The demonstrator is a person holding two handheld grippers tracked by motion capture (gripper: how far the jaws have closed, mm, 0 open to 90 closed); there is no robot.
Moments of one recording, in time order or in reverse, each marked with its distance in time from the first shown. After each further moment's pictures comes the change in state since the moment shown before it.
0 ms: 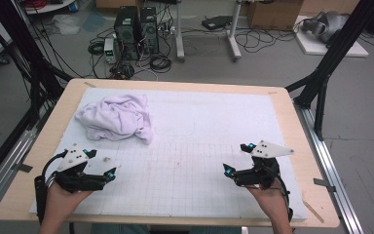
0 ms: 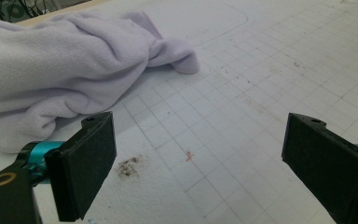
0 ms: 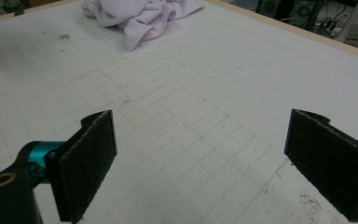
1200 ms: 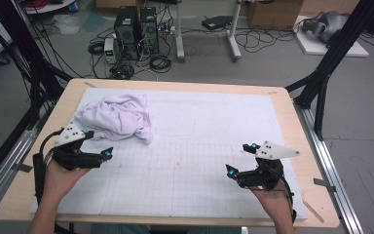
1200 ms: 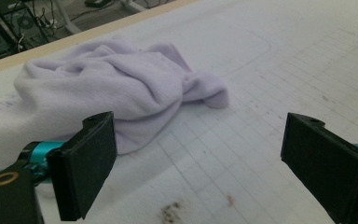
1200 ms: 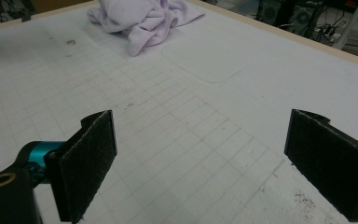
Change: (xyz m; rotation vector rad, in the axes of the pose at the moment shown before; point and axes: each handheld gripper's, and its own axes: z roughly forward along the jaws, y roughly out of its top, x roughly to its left) left arm 0.040 0.035 0.013 -0.019 0.008 -0.008; right arm 0.001 0.002 -0.010 -0.022 0.004 -0.011
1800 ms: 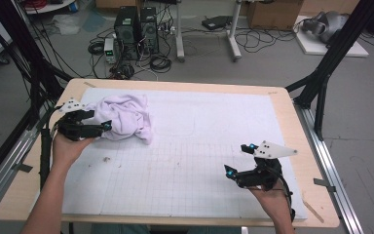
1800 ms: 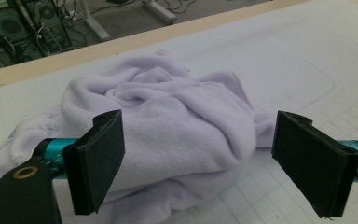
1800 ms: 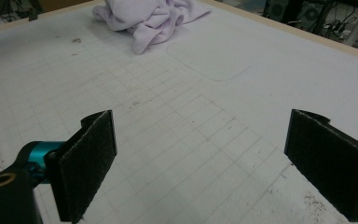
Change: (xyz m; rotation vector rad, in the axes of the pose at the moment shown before) left arm 0.065 0.022 0.050 -0.003 0.059 -0.119; right arm 0.000 -0.001 0.004 0.014 0.027 0.016
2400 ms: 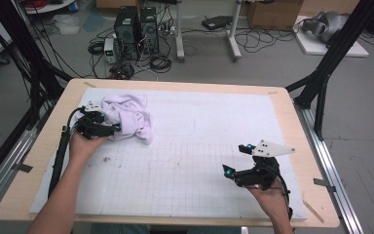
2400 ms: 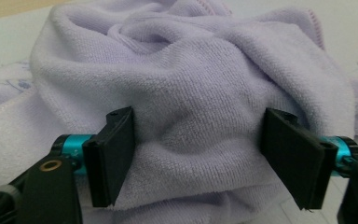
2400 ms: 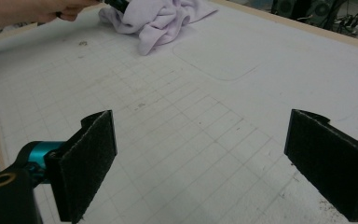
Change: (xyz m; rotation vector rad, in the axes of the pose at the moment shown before) left arm 0.005 -0.023 0.063 0.176 0.101 0.002; right arm -0.003 -0.002 0.006 -0.008 0.033 0.028
